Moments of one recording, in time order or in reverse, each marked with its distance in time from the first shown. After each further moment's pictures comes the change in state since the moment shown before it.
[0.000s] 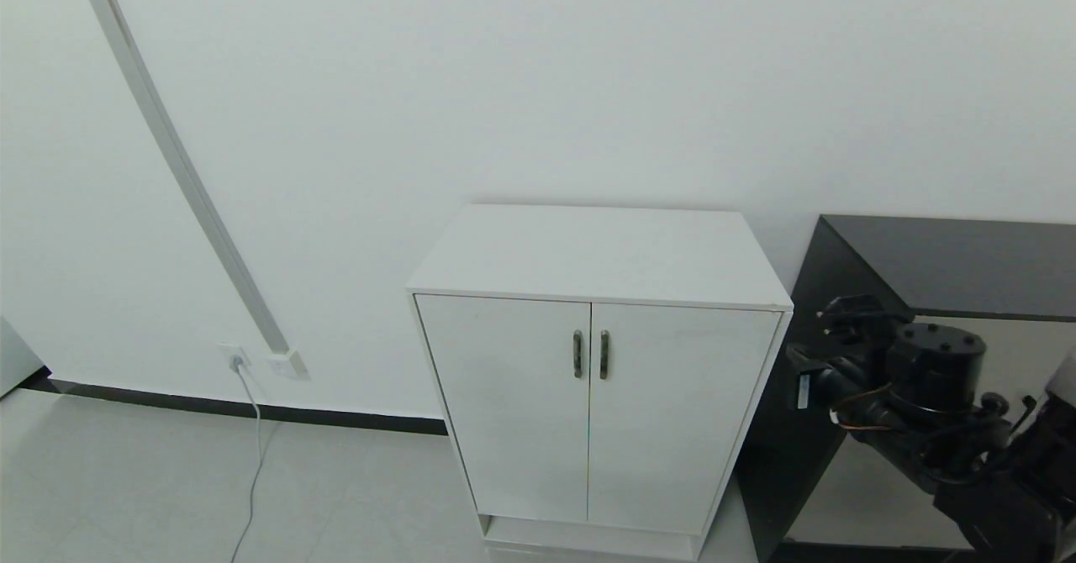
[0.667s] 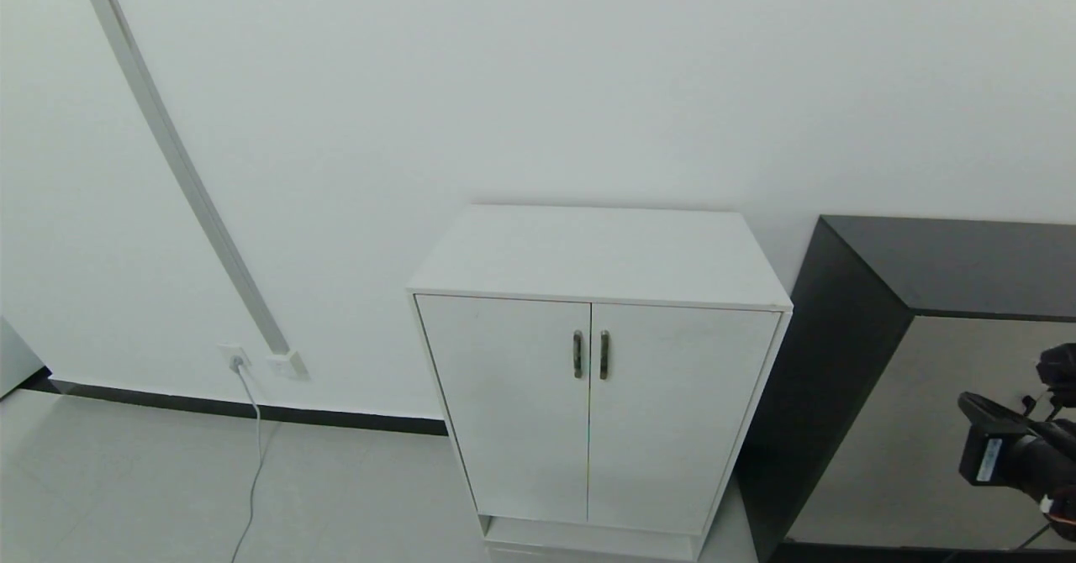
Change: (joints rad) left arm 0.000 0.000 0.000 0.000 0.000 -0.002; right arm -0.183 -0.471 0.423 0.049 -0.051 -0.012
